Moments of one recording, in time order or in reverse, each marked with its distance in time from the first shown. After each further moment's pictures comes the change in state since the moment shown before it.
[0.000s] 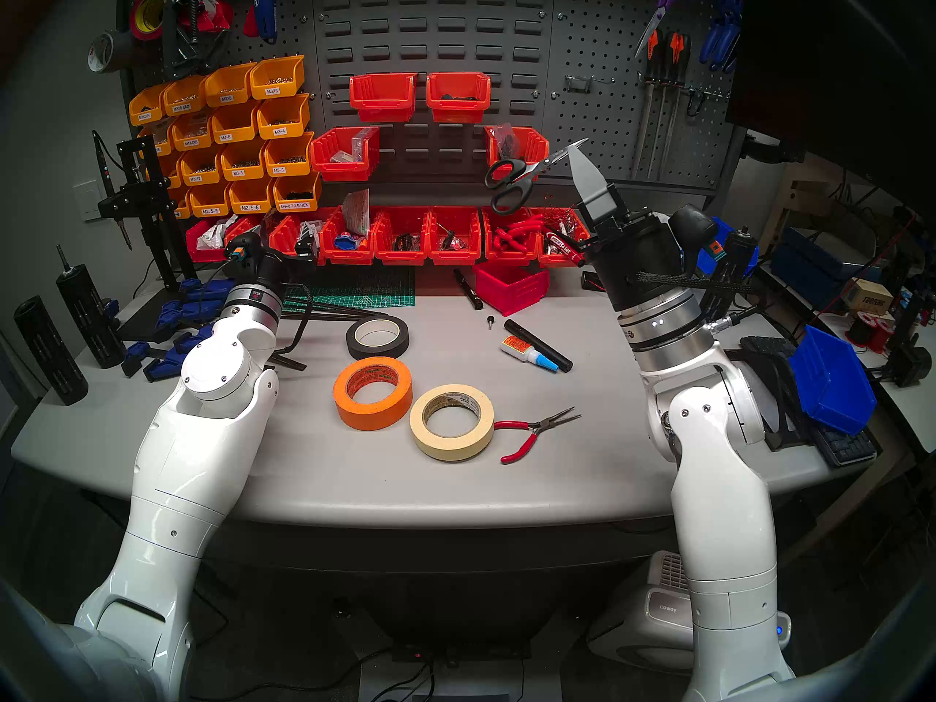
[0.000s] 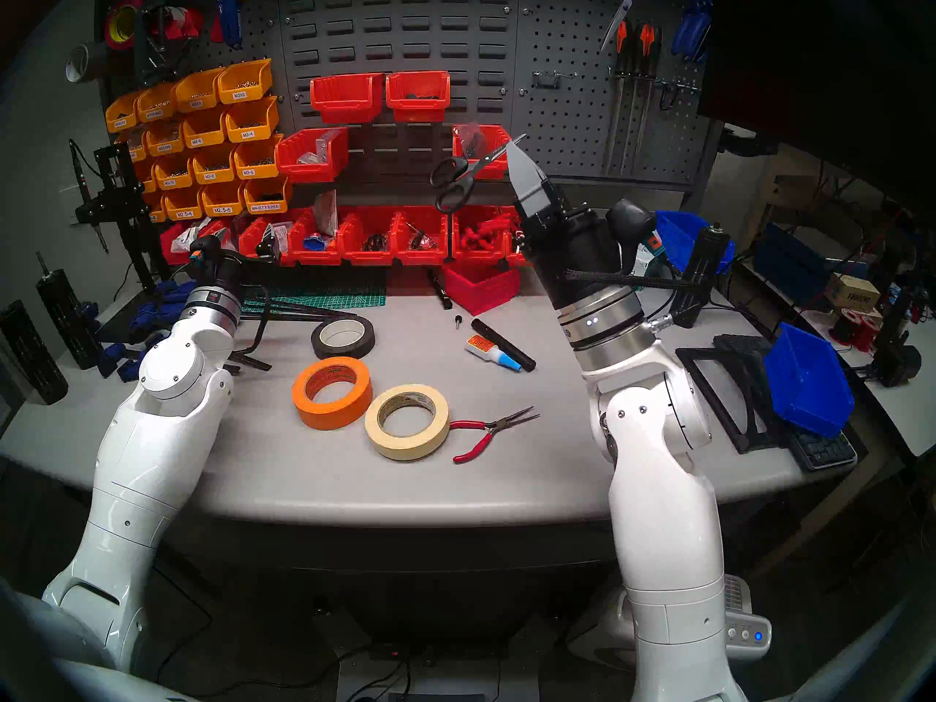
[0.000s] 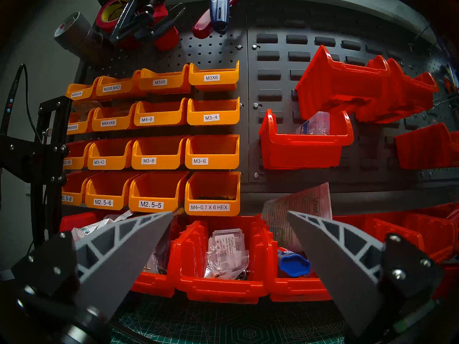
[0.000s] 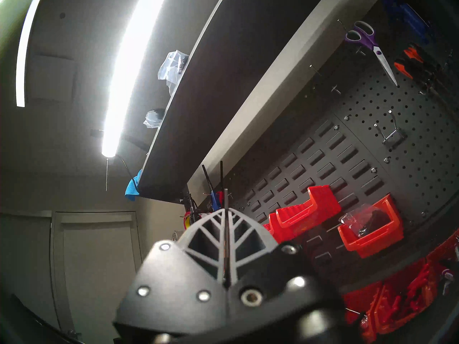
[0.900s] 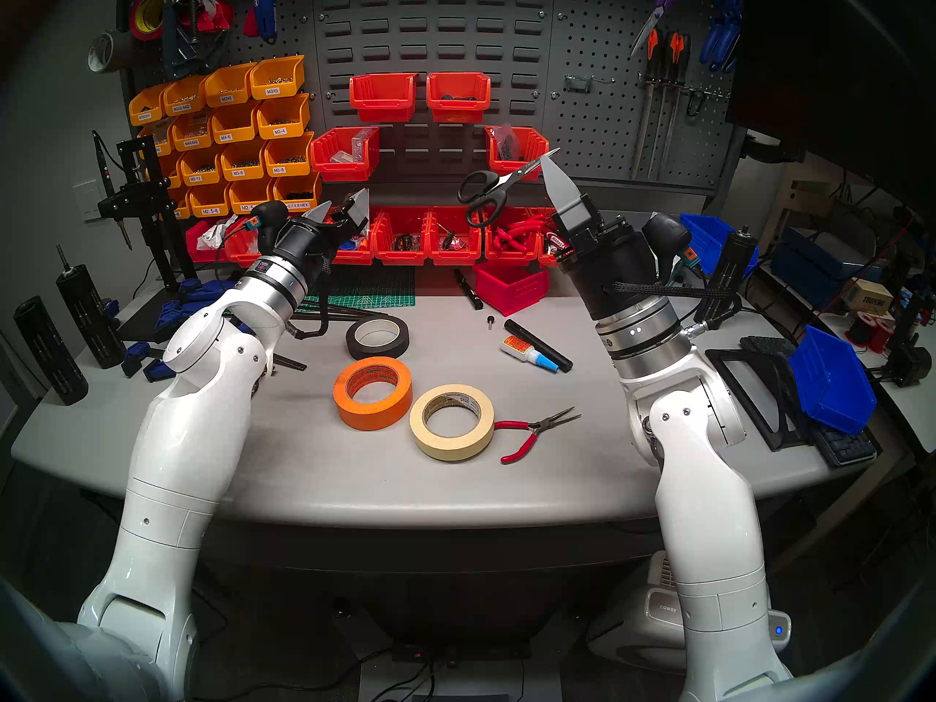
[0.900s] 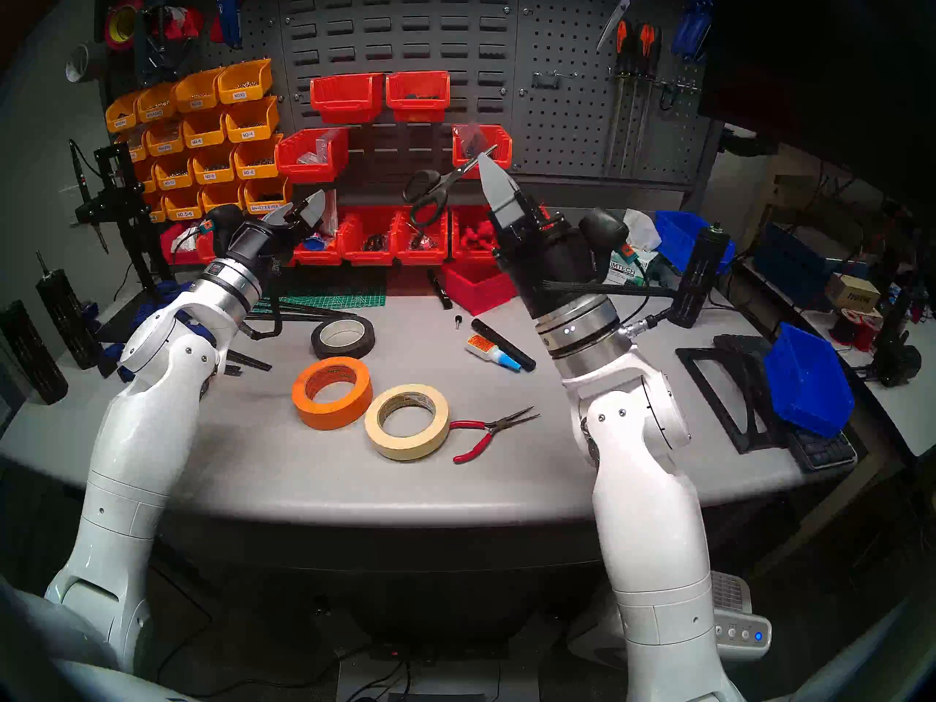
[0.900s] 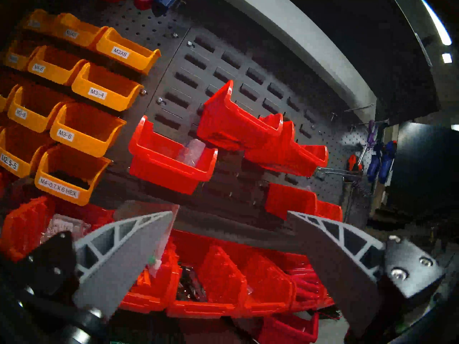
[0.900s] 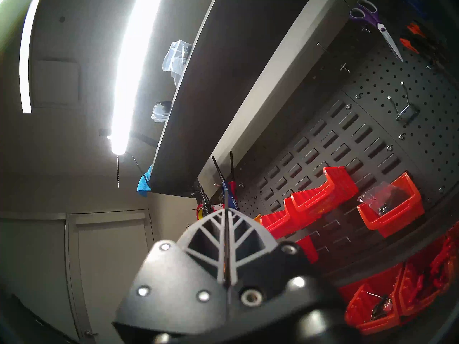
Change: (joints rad) left arm -0.009 -0.020 -0.075 -0.111 -0.580 0.261 -0.369; right arm 0.017 -0.009 -0.048 0.027 0.015 -0.002 0.027
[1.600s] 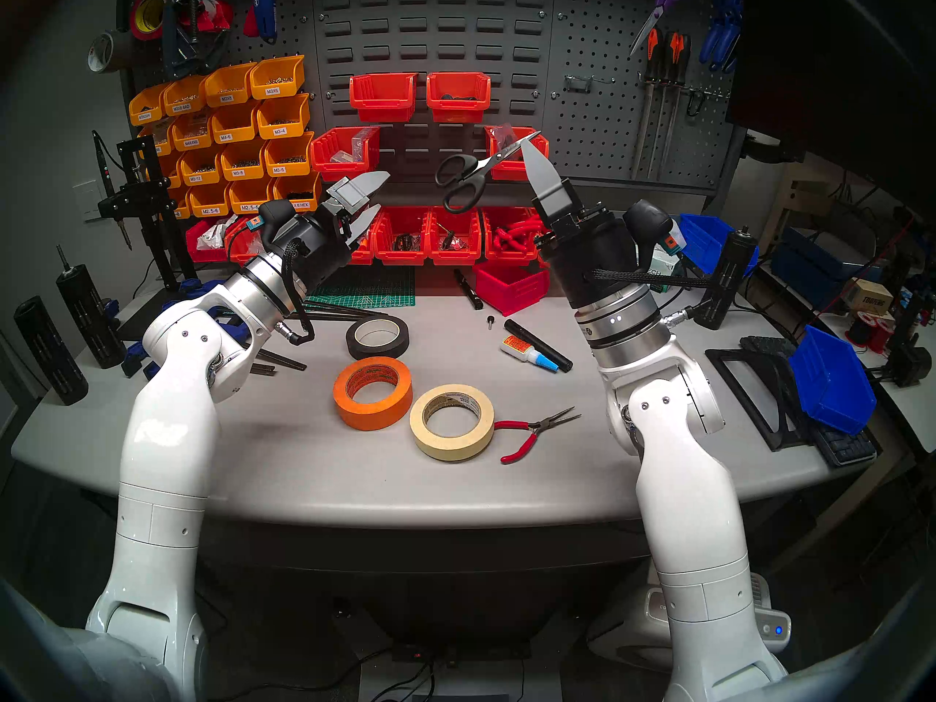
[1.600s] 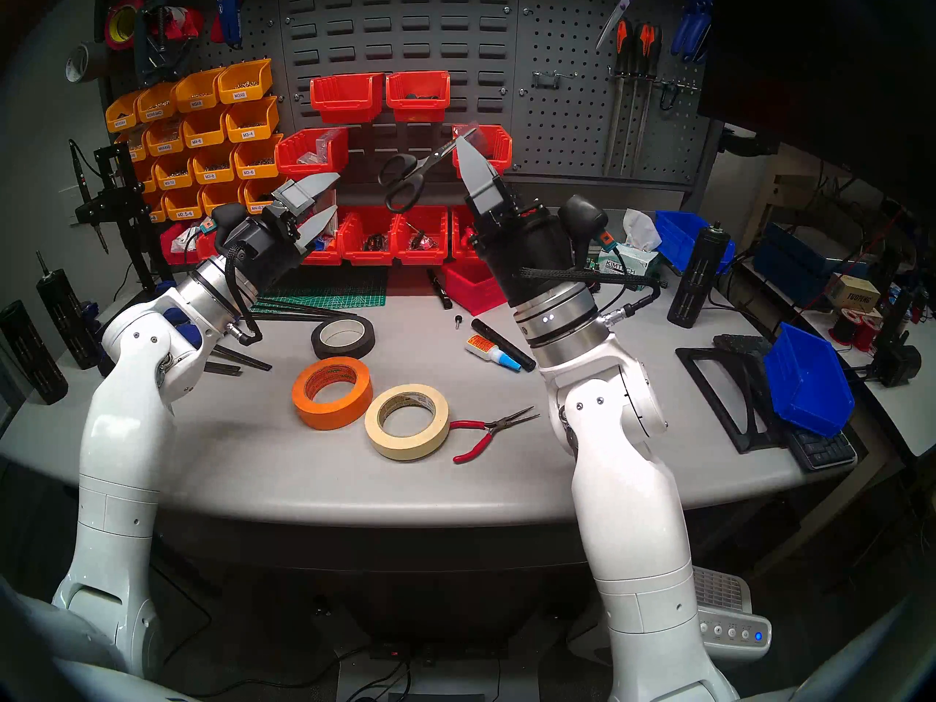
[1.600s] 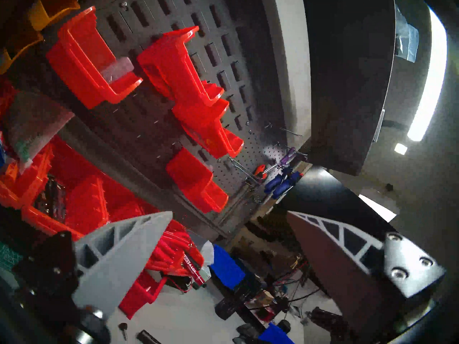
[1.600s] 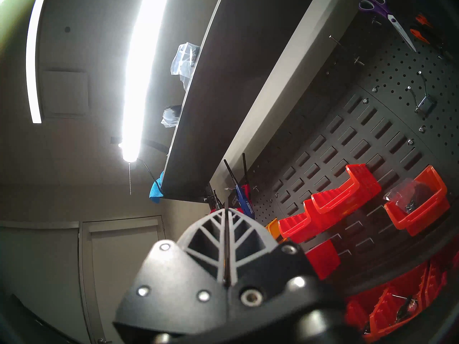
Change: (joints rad) left arm -0.007 -0.049 -0.073 -0.022 -0.466 0.370 -0.088; right arm 0.053 -0.035 -0.063 0.049 0.010 -0.016 0.000
